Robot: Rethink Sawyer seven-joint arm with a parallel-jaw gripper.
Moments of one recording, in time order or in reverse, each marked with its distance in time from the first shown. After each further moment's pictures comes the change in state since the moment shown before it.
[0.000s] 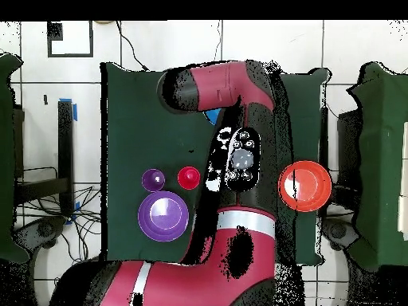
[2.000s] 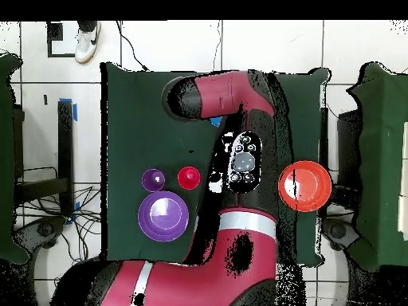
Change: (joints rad) arm -0.003 0.001 -0.012 0.054 0.000 0.000 0.000
